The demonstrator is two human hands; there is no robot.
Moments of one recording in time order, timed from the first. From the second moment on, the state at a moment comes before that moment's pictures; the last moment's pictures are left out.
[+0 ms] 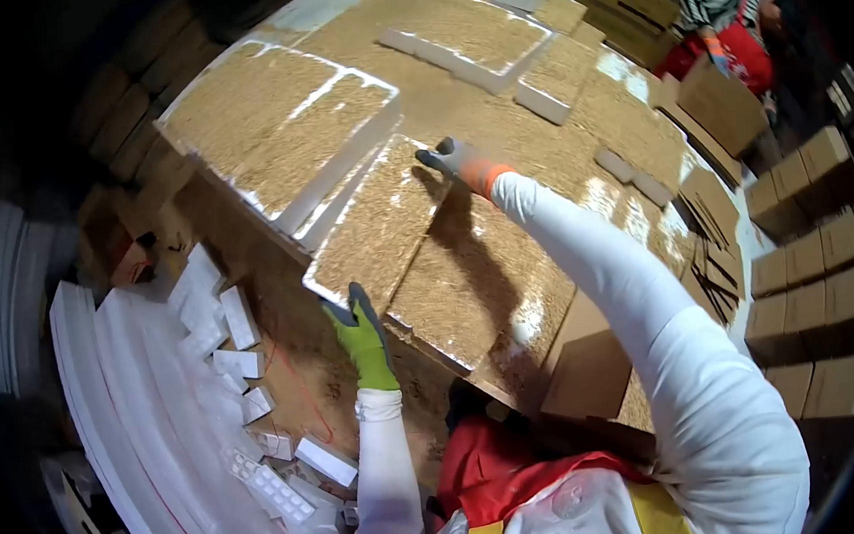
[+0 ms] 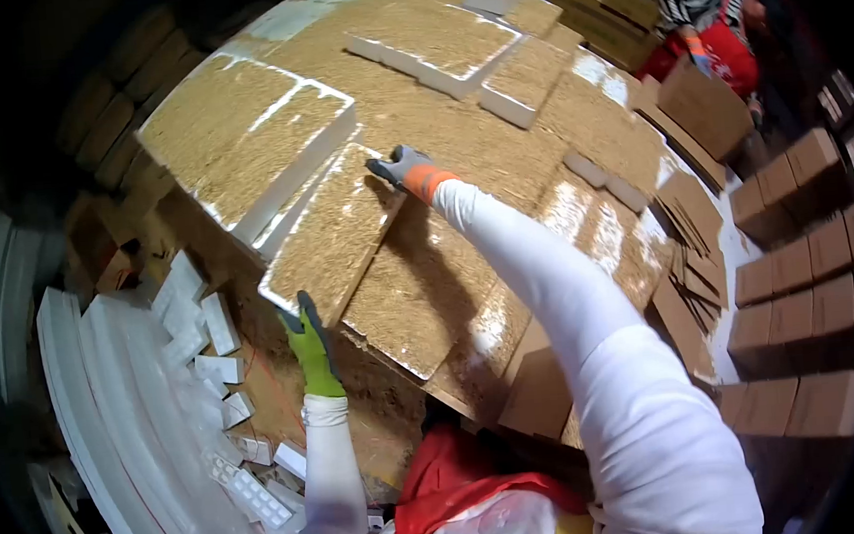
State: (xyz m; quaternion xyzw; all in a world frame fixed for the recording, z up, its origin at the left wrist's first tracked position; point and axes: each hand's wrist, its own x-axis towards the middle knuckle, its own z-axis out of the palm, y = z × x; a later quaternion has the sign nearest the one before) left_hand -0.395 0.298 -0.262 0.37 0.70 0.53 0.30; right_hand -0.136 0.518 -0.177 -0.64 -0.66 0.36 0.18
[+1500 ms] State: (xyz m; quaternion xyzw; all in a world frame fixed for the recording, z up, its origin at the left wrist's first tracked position) left_hand -0.193 0.144 -0.056 0.77 0.32 0.20 0.51; right_hand 0.254 -0.026 -0.051 -0.80 -0.55 -0.19 0.18
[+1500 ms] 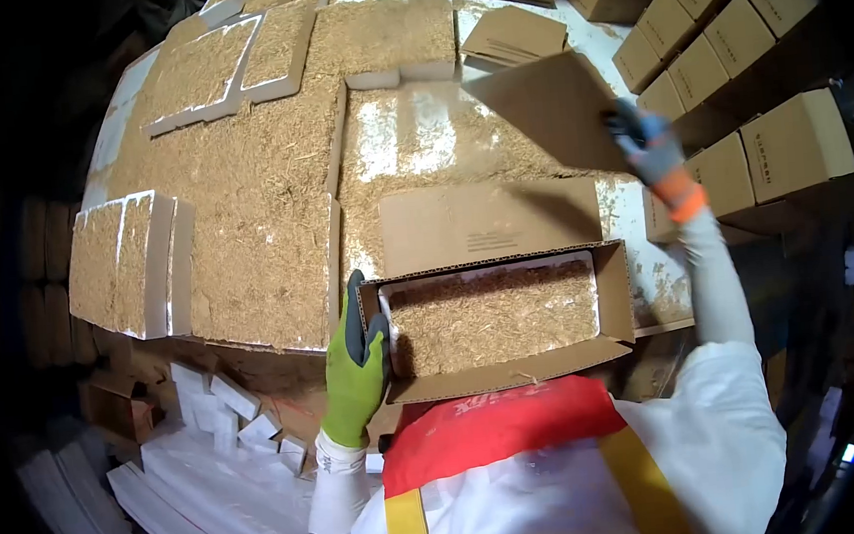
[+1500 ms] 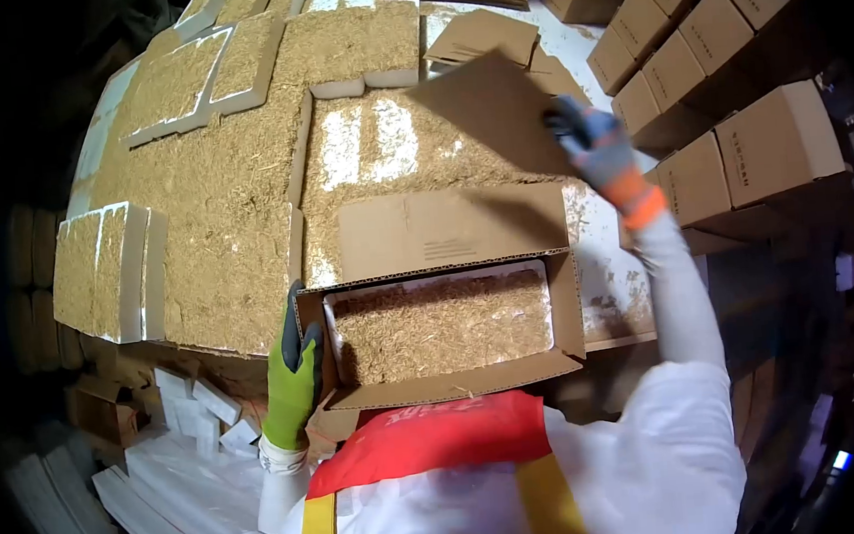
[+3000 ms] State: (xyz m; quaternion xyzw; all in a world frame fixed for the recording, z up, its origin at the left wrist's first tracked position) left_hand -0.208 0.164 -0.139 0.54 0.36 0.12 0.76; right_hand 0.065 -0.100 0.005 -0.67 -0.33 0.21 0.63
